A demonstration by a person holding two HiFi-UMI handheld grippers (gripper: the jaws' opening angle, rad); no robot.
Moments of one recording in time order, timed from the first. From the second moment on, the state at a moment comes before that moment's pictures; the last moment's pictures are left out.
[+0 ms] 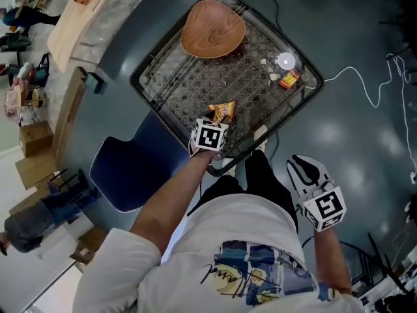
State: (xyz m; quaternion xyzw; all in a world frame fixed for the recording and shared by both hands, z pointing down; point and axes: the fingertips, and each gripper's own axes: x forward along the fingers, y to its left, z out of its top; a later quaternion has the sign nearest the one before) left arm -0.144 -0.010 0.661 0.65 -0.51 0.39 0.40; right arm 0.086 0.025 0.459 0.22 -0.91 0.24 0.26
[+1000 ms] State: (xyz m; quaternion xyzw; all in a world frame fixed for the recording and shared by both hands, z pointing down) left arm -0.198 -0.229 0.538 0.70 -0.56 0.31 0.32; right arm 0.097 -0.026 0.476 0.21 -0.90 0.26 0.26
